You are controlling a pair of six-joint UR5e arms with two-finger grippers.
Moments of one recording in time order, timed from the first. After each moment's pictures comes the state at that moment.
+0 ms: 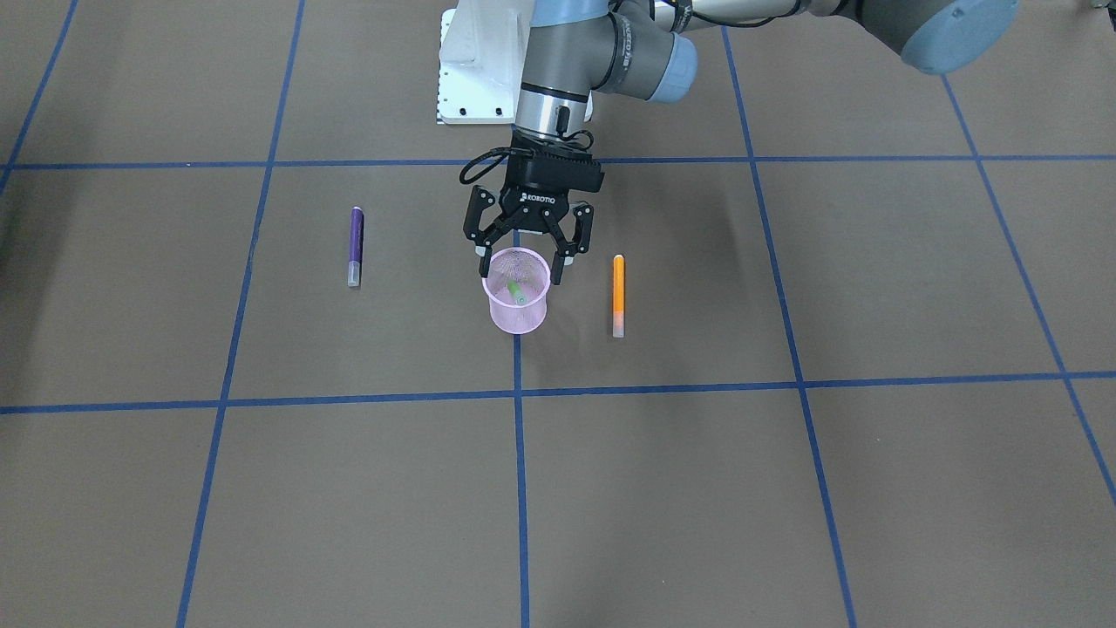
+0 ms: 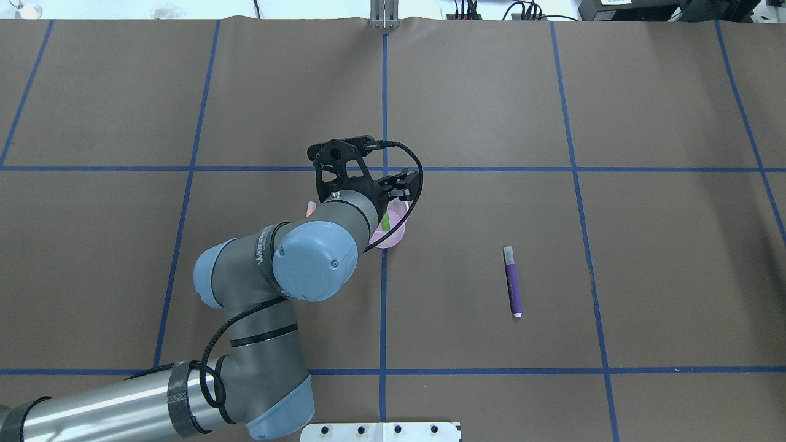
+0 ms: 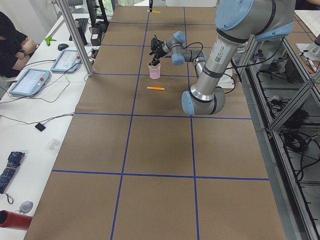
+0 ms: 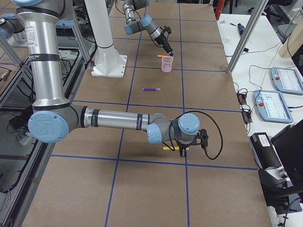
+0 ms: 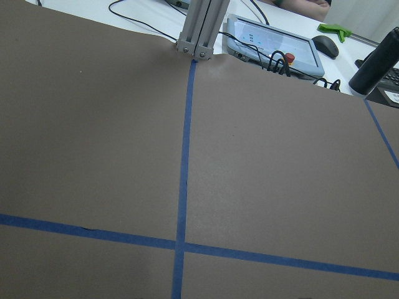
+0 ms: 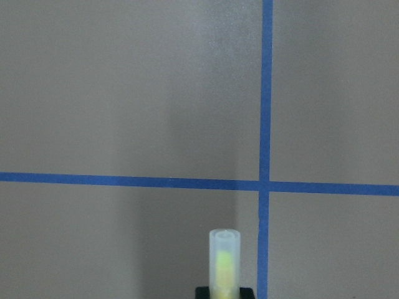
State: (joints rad) left arm -0.38 -2.29 -1.66 -1.96 -1.16 -1.38; right arm 1.48 -1.49 1.44 -1.30 2.44 0.22
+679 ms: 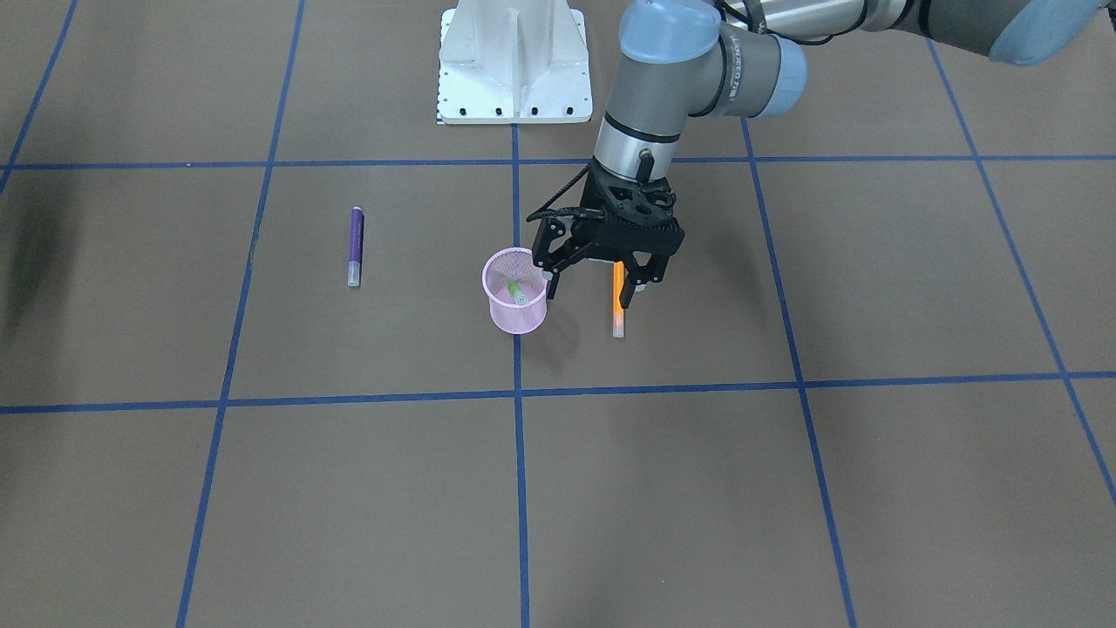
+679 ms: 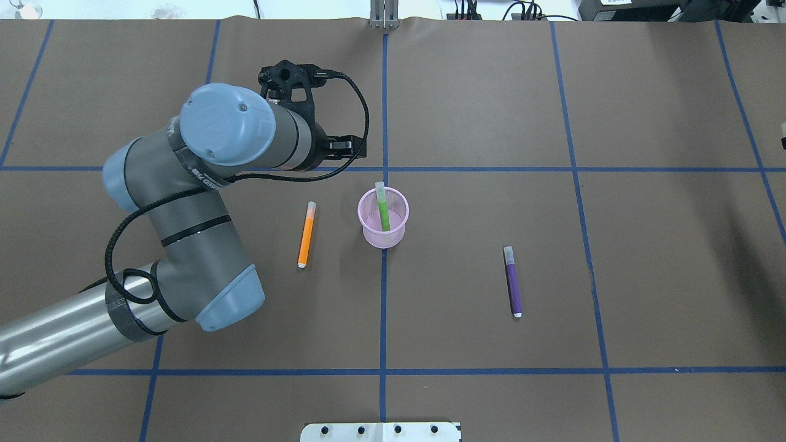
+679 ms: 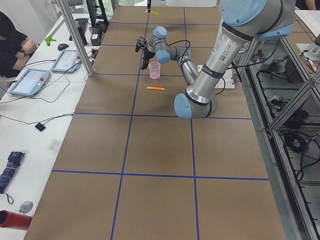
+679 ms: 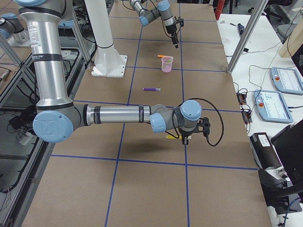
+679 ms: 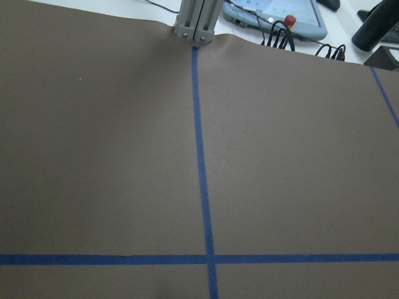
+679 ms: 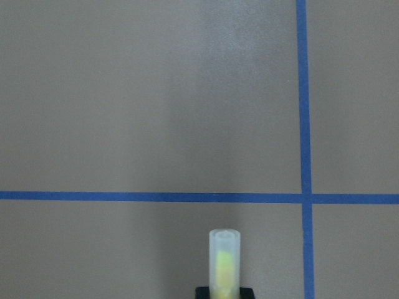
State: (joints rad) left arm -0.63 -2.24 -1.71 -1.82 -1.71 -1.15; right arm 1.43 -1.47 1.53 -1.34 2.45 0.34
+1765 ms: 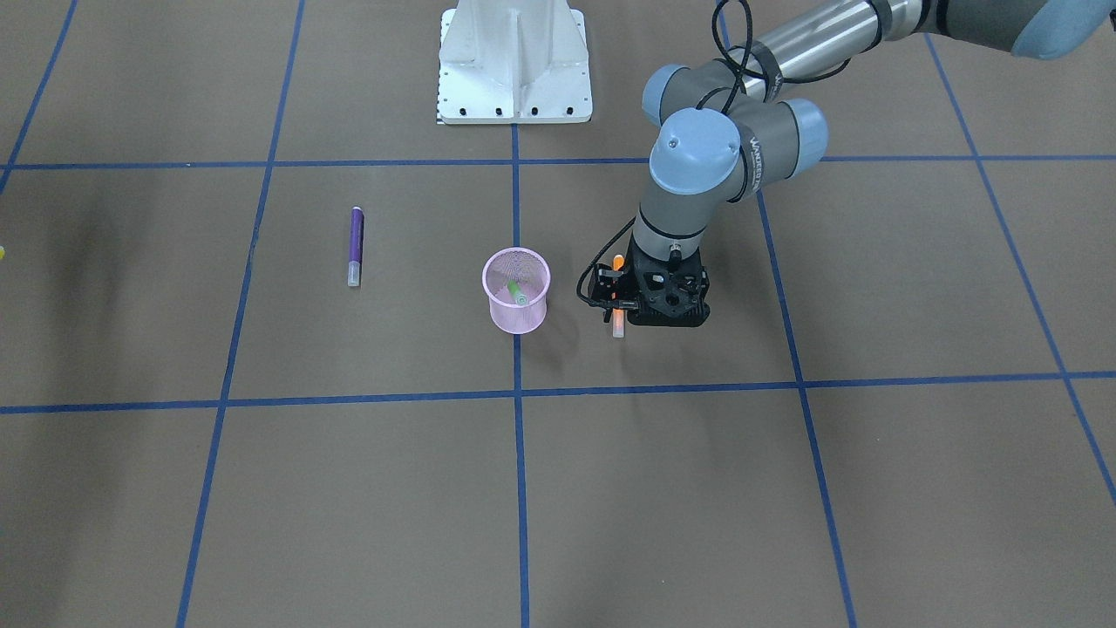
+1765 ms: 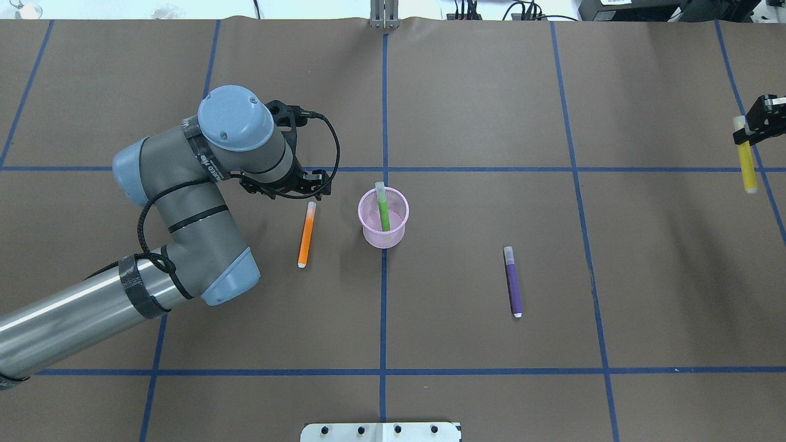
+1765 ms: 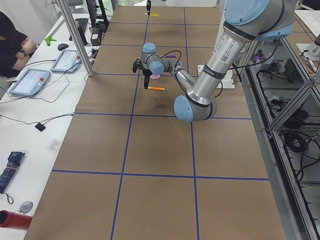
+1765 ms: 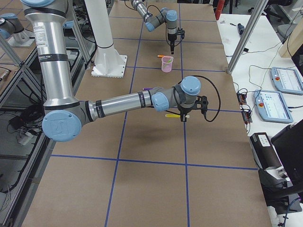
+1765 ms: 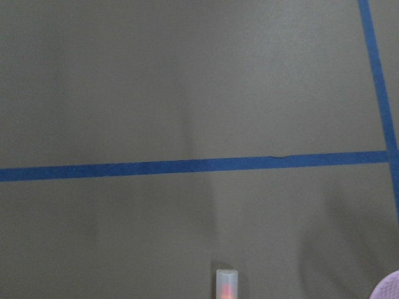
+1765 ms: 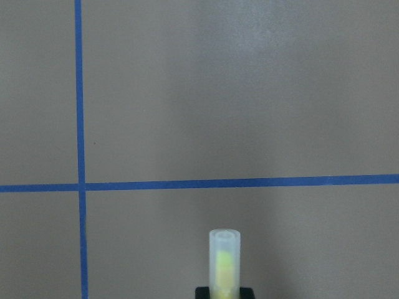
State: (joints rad) left arm -0.64 -2.23 -1.51 -1.75 -1.92 -1.08; right arm 1.34 -1.44 1.69 -1.42 2.48 0.49
